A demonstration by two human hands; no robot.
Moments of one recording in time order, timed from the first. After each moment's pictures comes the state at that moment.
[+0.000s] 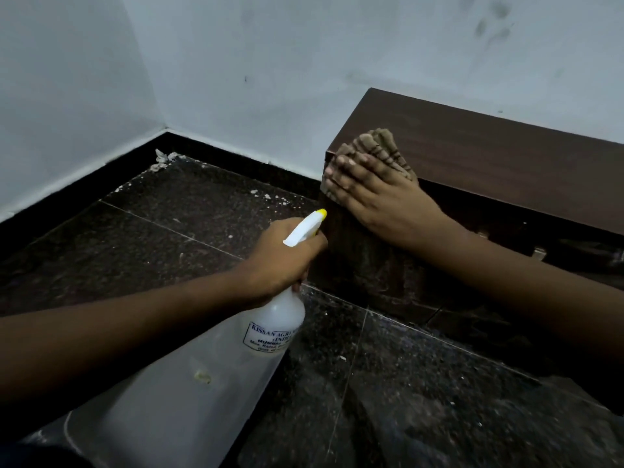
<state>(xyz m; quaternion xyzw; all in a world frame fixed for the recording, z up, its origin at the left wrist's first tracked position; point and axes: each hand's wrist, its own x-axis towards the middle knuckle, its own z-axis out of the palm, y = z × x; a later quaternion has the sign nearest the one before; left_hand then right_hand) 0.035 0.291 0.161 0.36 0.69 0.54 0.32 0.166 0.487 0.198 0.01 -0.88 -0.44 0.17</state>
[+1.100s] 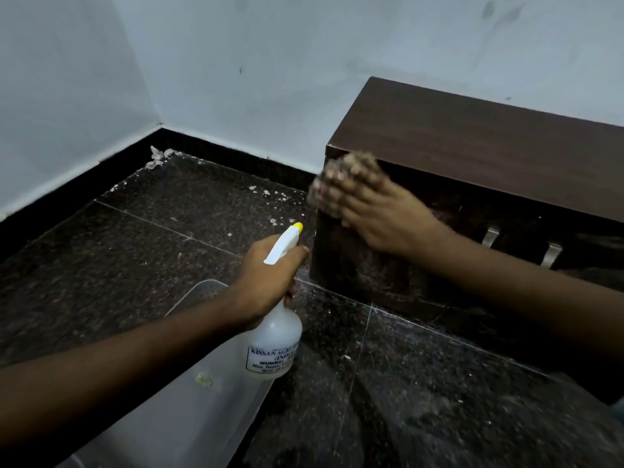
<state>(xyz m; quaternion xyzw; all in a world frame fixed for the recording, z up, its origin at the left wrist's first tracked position) 0.030 0.279 0.127 0.27 0.71 0.57 0.32 0.155 0.491 0.168 0.02 -0.89 -0.43 0.15</state>
